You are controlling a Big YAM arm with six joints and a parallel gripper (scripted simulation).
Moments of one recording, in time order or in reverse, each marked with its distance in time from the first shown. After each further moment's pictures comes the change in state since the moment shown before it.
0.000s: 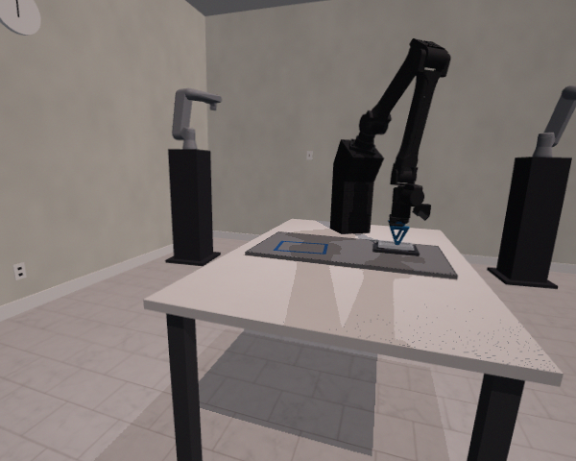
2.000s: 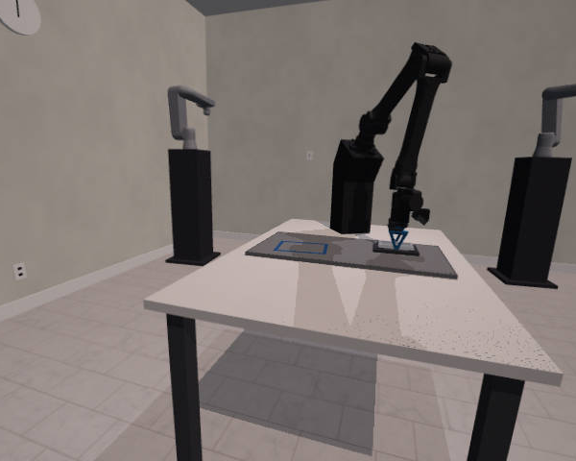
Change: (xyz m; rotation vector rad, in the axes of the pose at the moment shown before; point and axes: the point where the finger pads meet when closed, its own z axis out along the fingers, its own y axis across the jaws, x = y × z) arm 0.002 0.002 0.017 -0.005 0.003 0.000
